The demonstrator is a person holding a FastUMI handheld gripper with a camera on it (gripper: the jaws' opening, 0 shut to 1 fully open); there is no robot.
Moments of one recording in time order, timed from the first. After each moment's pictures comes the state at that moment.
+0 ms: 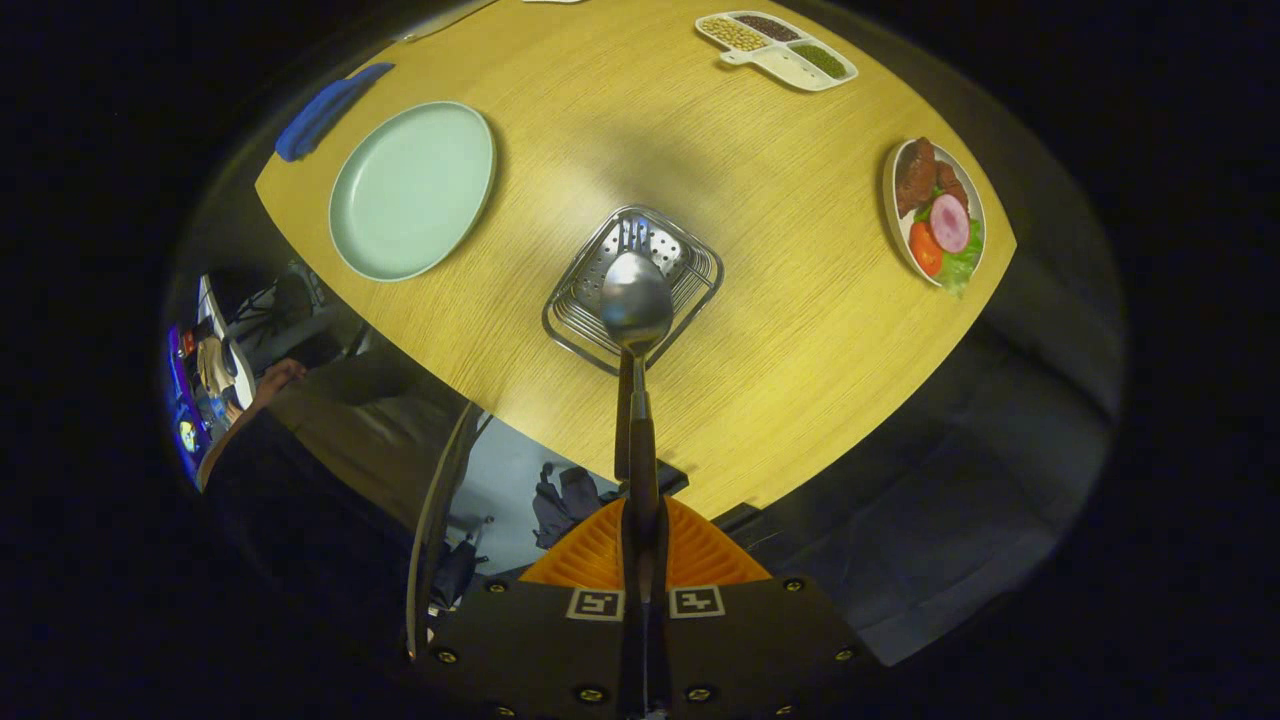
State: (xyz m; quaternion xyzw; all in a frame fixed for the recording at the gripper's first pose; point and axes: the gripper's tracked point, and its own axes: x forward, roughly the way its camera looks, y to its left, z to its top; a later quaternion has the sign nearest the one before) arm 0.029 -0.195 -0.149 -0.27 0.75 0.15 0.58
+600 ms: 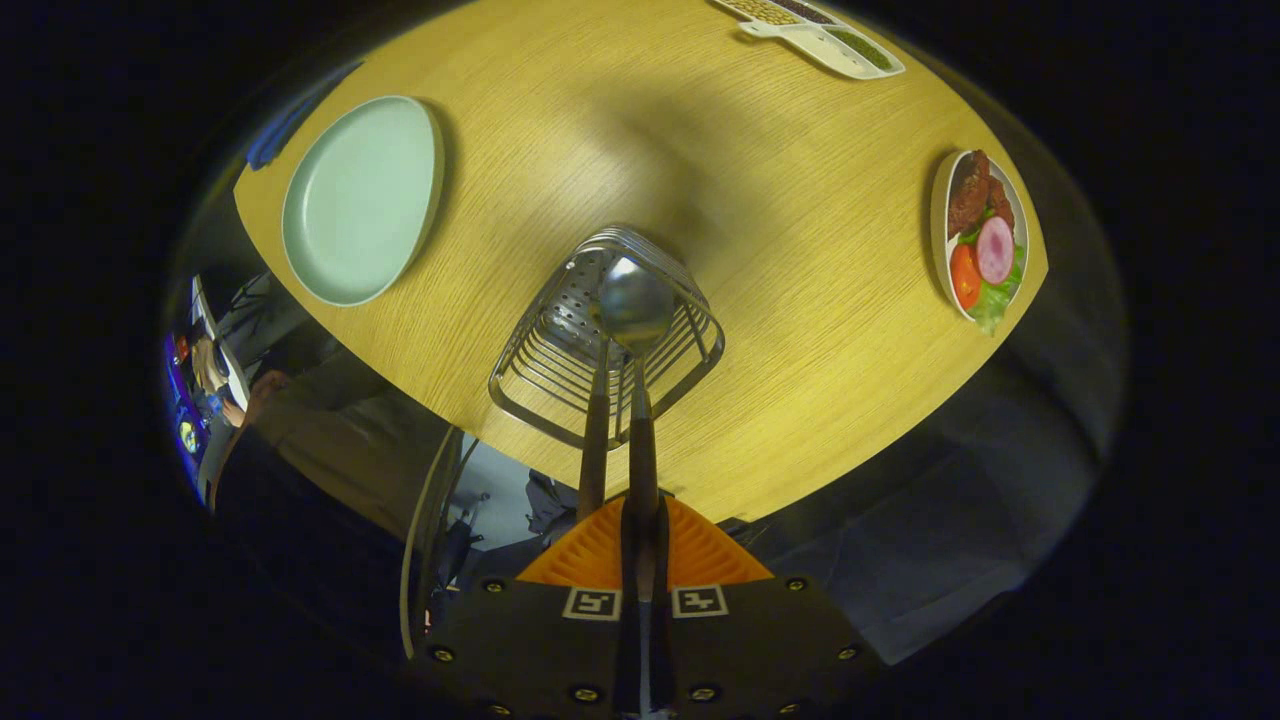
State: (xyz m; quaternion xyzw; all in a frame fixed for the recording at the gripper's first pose) arm 0.064 -0.188 -0.182 -0.28 0.78 0.15 0.54
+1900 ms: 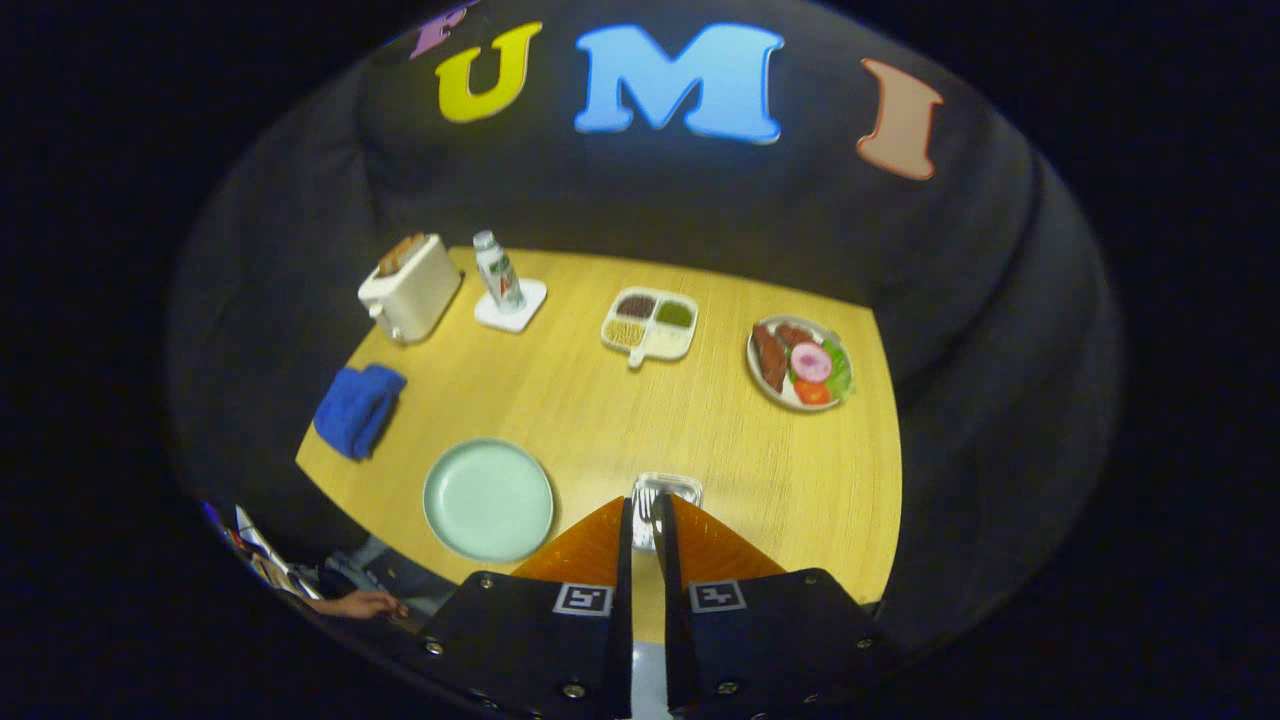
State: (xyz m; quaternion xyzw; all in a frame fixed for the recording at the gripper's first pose) arm 0.048 -0.117 -0.003 0.01 0.28 0.07 0.96
